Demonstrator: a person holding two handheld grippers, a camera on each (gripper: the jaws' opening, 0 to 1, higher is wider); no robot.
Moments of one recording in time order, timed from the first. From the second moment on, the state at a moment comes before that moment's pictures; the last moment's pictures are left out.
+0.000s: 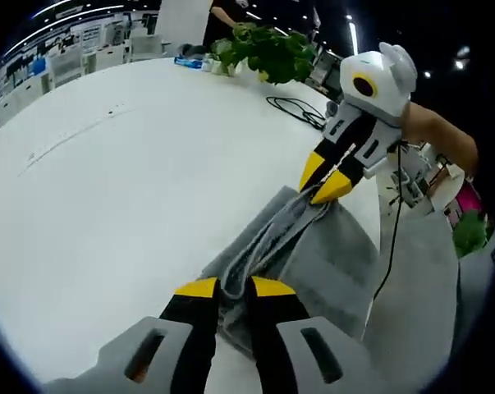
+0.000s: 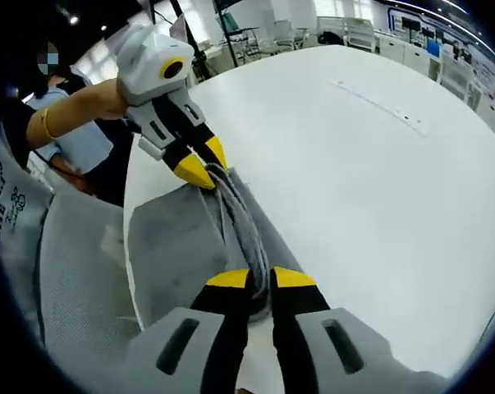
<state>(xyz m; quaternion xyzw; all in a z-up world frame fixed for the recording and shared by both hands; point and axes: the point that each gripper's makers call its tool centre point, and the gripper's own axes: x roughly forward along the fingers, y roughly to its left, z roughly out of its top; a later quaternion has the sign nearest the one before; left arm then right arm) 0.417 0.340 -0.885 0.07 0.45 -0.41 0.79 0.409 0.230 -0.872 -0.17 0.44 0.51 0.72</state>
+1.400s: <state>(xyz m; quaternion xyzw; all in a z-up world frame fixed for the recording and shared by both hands) 0.383 0.373 -0.849 0.00 0.38 -0.35 0.86 0.386 0.200 -0.837 -0.07 0.40 0.44 0.80</state>
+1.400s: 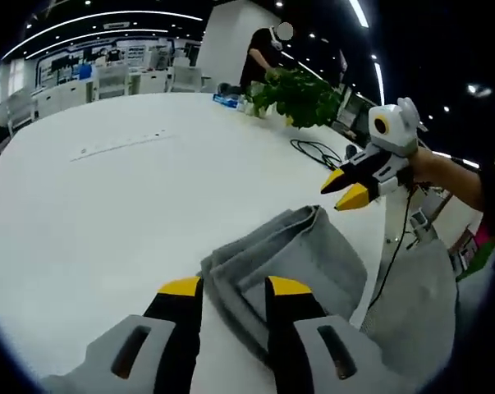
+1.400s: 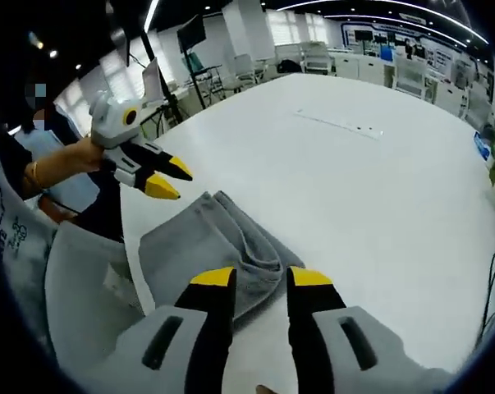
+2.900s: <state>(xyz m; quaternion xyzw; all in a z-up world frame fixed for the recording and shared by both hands) 0.276 0.343 -0.896 0.09 0.41 -0.43 0.80 0.270 0.217 -0.896 -0.20 0.39 0.48 0.76</state>
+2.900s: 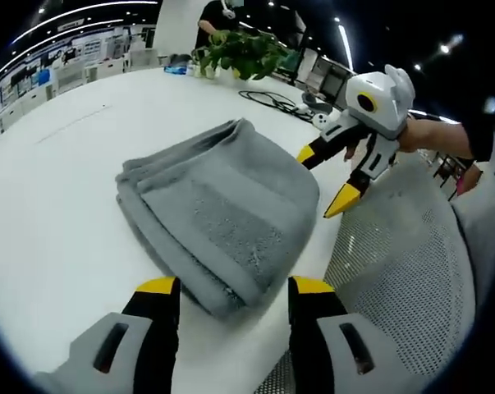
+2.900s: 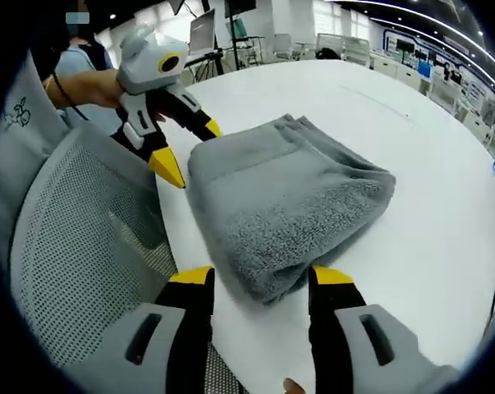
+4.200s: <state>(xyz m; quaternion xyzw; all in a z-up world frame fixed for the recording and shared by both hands) 0.329 0.352 -0.905 0.11 0.40 -0.41 0.81 0.328 0.219 -0.903 -0.12 0.41 0.42 0.80</state>
